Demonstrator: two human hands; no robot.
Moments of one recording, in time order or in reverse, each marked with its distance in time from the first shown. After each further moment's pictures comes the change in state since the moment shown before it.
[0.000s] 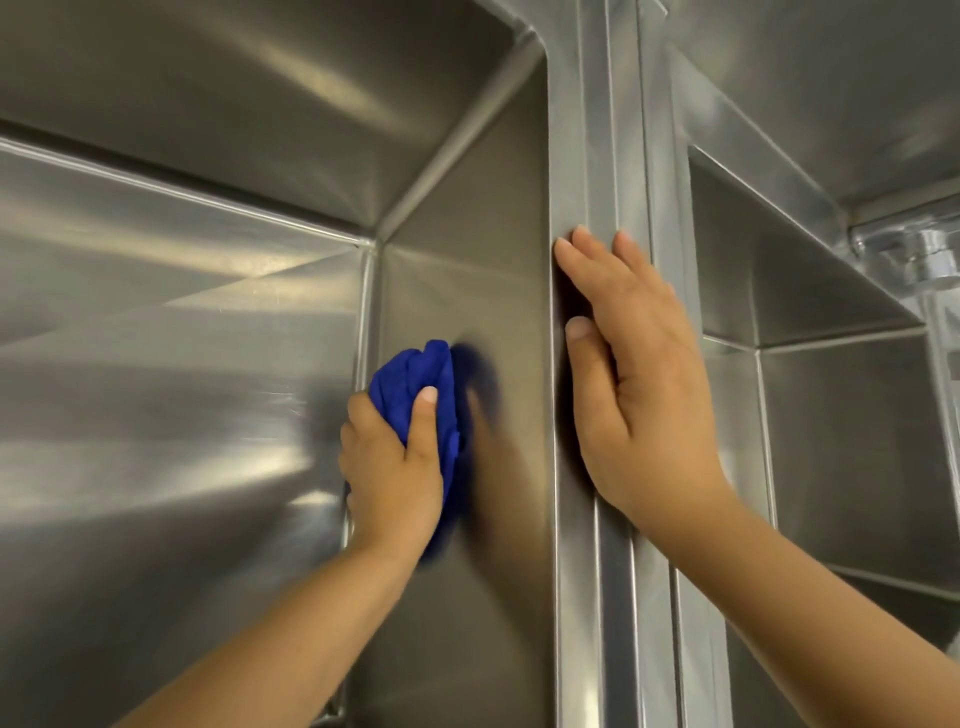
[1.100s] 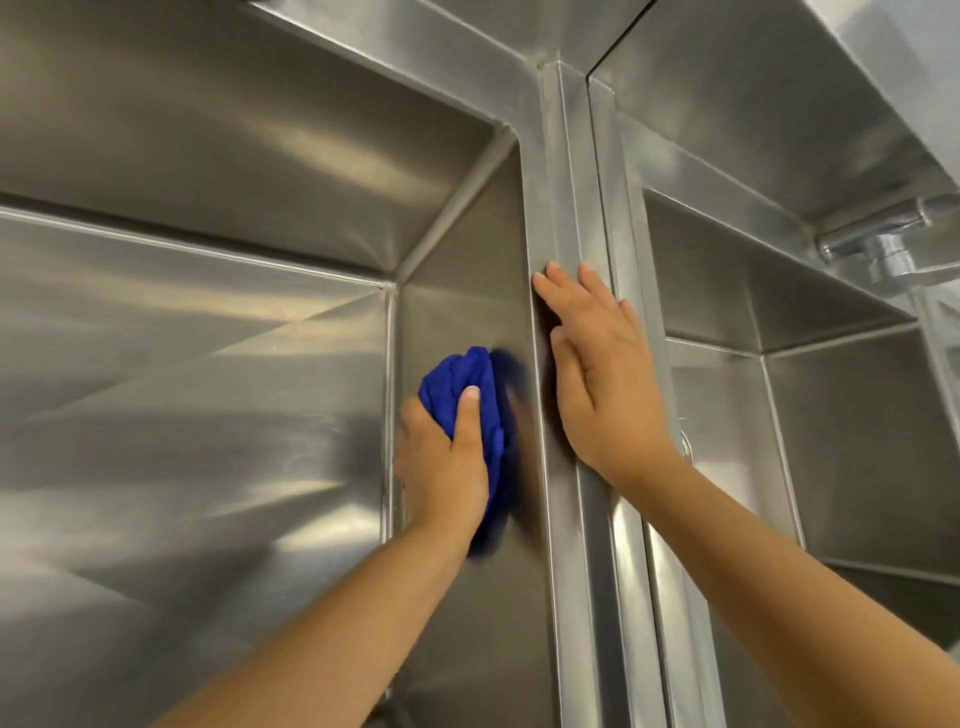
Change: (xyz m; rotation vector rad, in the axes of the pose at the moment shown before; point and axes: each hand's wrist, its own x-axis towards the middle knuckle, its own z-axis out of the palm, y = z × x) left_hand -0.030 0.038 -0.005 -0.032 -0.074 0.046; right_hand 0.001 -0.001 -0.003 -0.039 -0.045 0.015
